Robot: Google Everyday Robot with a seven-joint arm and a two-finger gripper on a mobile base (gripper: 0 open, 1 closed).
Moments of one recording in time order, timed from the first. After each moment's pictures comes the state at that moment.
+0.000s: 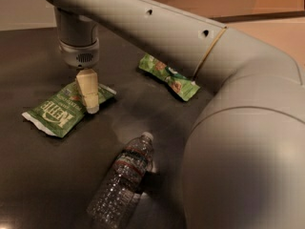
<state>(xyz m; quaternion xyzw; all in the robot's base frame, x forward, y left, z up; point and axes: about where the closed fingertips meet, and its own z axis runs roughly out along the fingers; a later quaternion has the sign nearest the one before) 0.563 0.177 0.866 -0.85 0.51 0.04 0.09</state>
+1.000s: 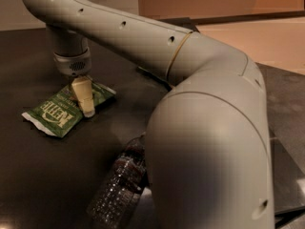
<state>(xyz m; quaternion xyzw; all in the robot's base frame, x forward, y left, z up) 0.578 0.200 0.827 -0.86 0.50 0.03 0.05</state>
